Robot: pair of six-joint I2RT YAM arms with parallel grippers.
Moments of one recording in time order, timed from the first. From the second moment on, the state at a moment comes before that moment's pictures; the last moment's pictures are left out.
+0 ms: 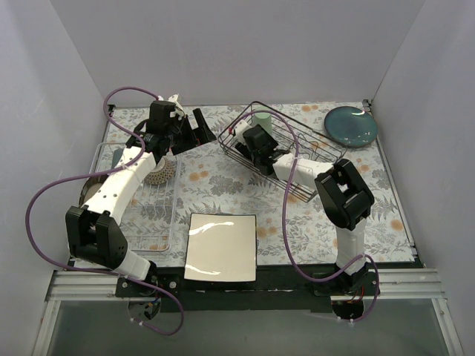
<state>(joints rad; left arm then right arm) -0.29 1.49 1.37 -0.50 0.21 -0.57 0.70 1.97 1.33 0.06 0.47 -0.41</state>
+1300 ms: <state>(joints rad) -0.28 1.49 1.35 -0.46 0.23 -0.58 0.71 1.83 1.35 -0.19 0.28 -0.29</state>
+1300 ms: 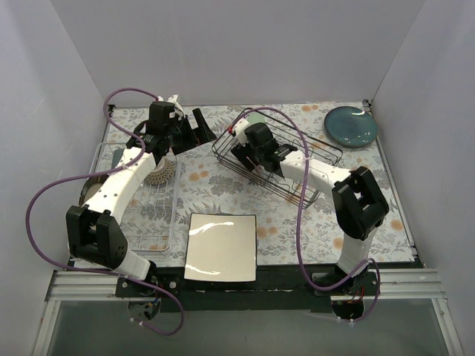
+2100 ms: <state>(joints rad) -0.28 1.52 1.31 -0.44 0.25 -0.59 0.70 1.72 1.43 -0.38 0.17 -0.23</state>
